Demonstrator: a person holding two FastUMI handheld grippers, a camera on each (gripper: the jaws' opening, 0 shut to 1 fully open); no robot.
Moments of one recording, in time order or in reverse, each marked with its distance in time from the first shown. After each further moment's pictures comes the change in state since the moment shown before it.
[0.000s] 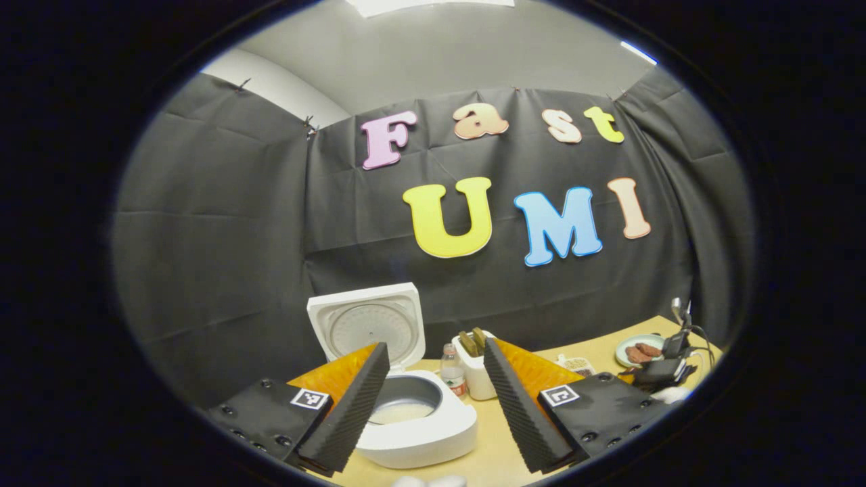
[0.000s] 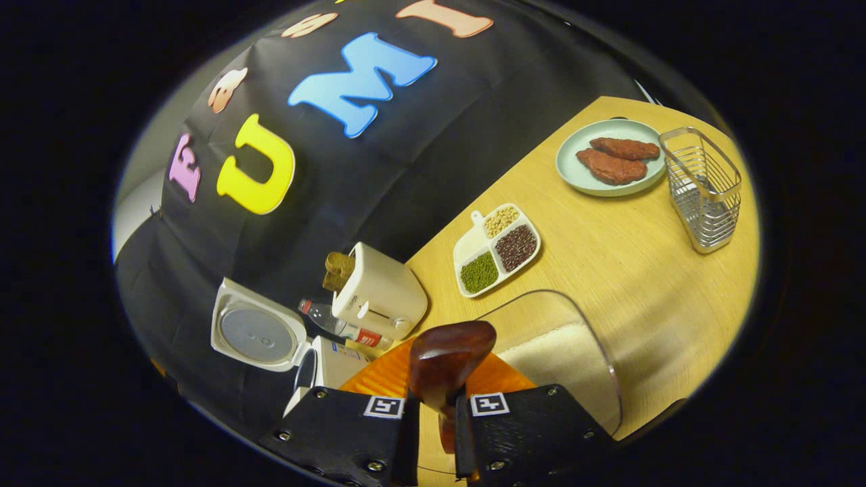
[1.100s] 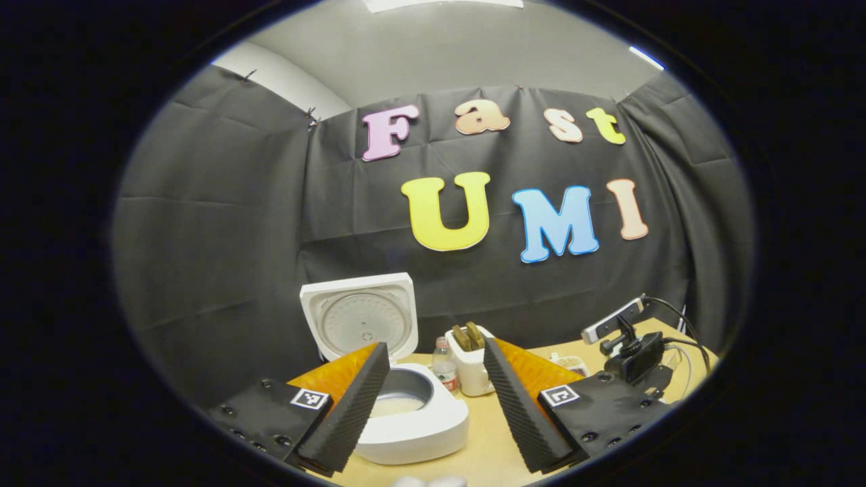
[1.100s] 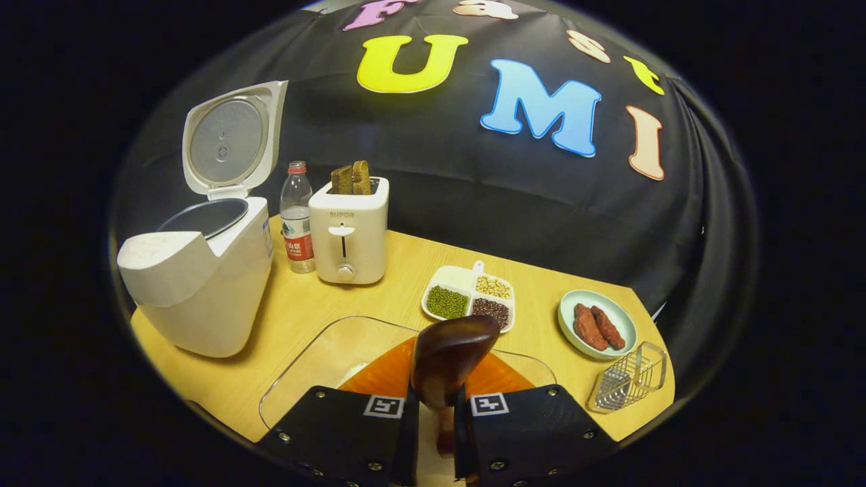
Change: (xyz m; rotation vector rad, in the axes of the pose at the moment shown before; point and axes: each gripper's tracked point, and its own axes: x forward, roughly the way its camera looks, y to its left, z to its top) left arm 0.001 -0.004 -0.018 -0.031 0.021 -0.010; right arm 0.021 0.004 -0.039 -1.022 -0.017 -0.284
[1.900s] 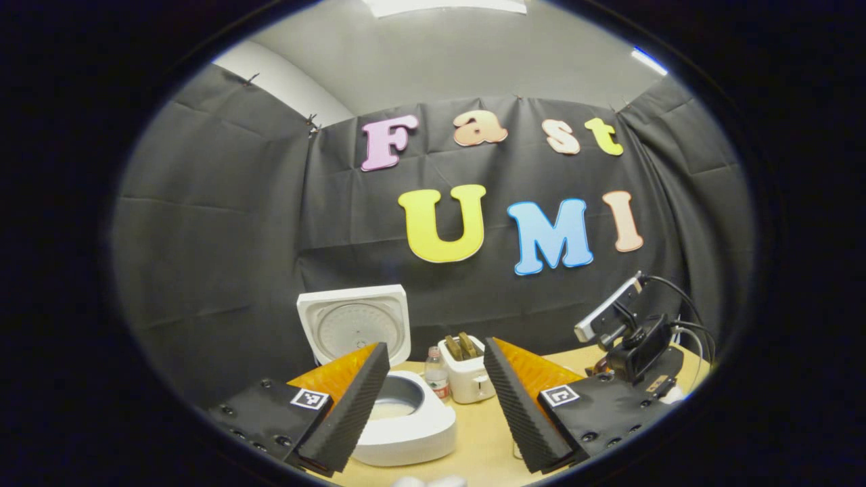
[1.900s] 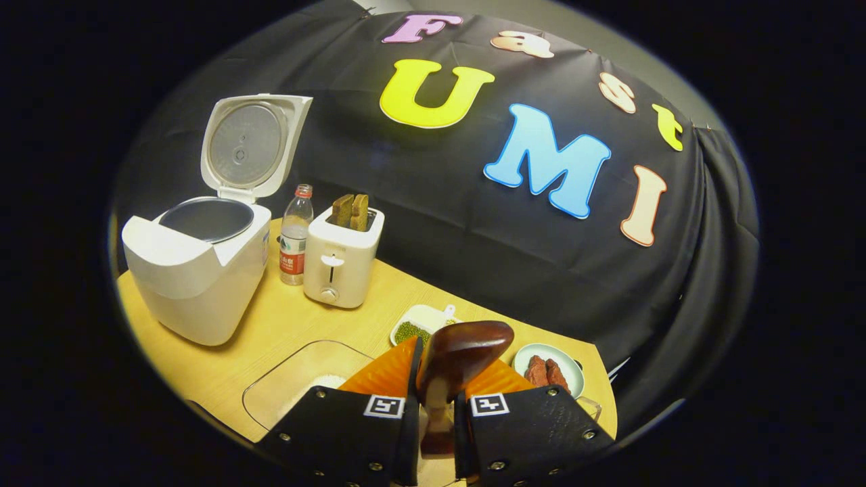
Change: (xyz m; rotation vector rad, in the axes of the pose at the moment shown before) left arm -0.009 -0.015 0.014 -0.027 -0.034 -0.011; right arm -0.028 -0.034 0.049 -0.246 -0.129 -0.060
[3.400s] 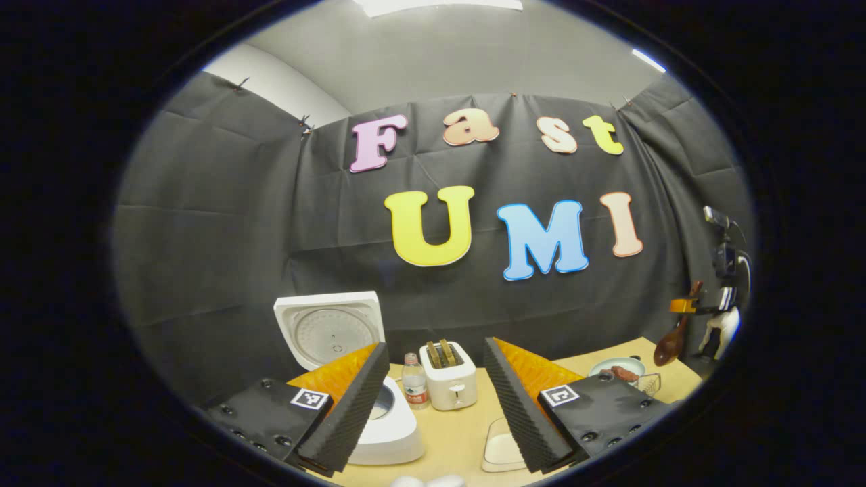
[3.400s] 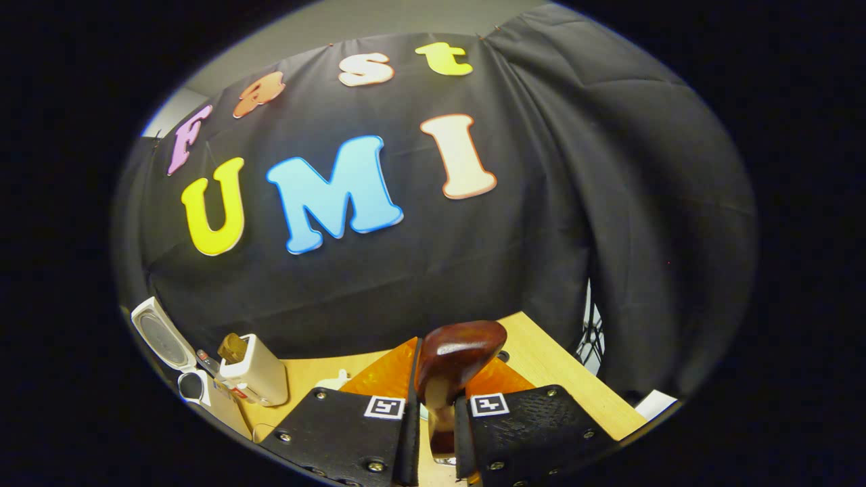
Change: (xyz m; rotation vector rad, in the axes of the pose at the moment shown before) left arm 0.015 -0.054 0.026 -0.014 -0.007 0.017; right arm -0.052 -0.301 0.036 0.682 -0.120 -0.245
